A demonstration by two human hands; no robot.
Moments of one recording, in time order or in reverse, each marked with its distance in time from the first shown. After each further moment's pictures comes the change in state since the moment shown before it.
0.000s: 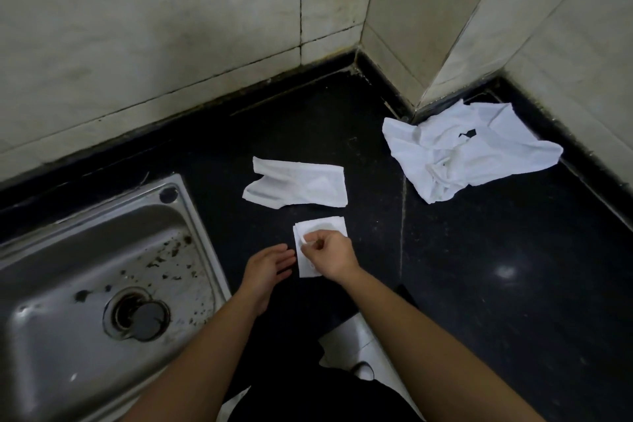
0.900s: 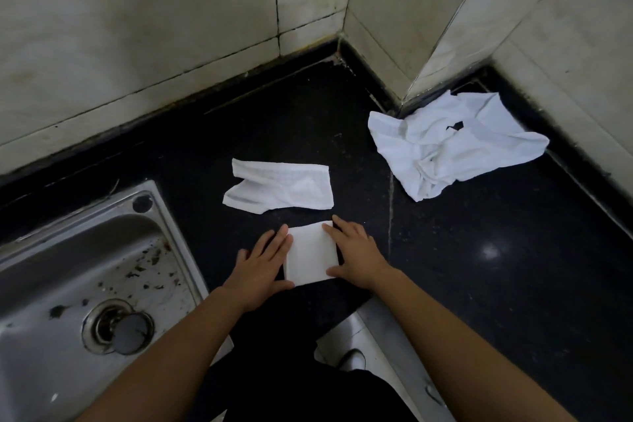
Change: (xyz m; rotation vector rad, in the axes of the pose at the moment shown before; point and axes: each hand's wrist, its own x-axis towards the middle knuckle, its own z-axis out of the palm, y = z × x) left_hand 0.017 0.022 -0.003 1.843 -0.352 0.550; right_hand 0.011 0.035 -0.069 -0.738 -0.195 -0.218
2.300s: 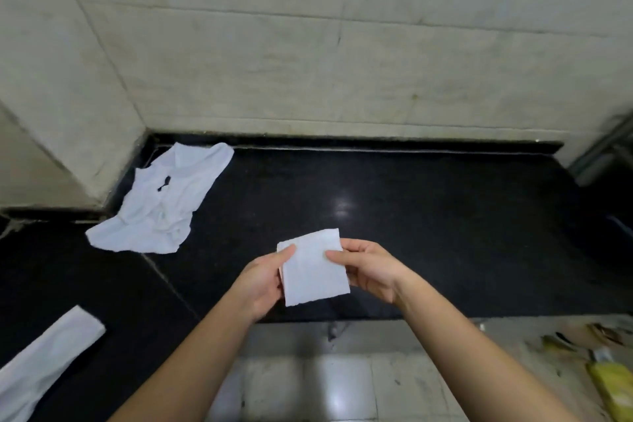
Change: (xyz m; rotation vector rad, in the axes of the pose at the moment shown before) left_hand -0.038 0.358 -0.026 -1.240 -0.560 0.169; right_hand -0.385 0.107 0.041 1.850 0.862 0.368
